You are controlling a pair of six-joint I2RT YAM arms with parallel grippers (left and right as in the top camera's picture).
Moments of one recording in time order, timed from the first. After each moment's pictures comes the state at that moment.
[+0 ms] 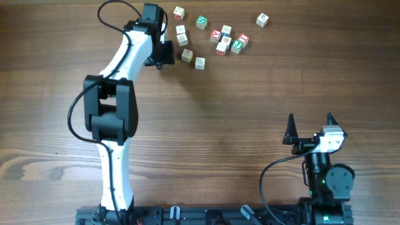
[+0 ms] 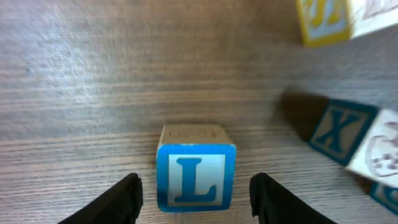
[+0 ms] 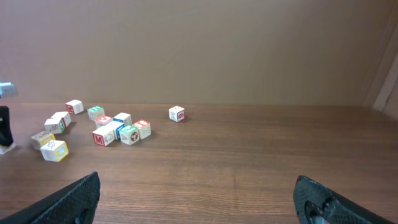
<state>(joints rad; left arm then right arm) -0.18 2.35 1.92 -0.86 0.03 -0.21 -0.01 0.02 0.01 0.00 -0.03 -0.01</state>
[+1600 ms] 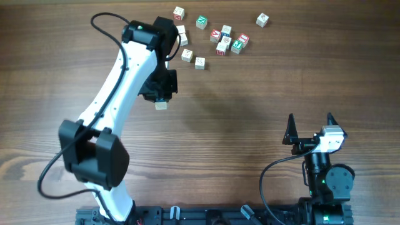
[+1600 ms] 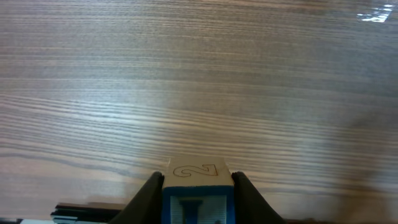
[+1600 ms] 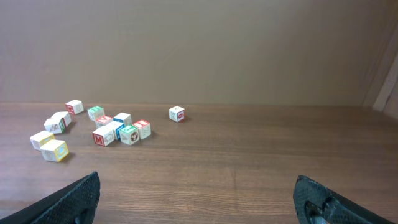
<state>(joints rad) -0.34 1.91 1.79 -1.55 0.00 -0.40 -0.01 0.02 0.01 0.00 -0.03 -0.01</state>
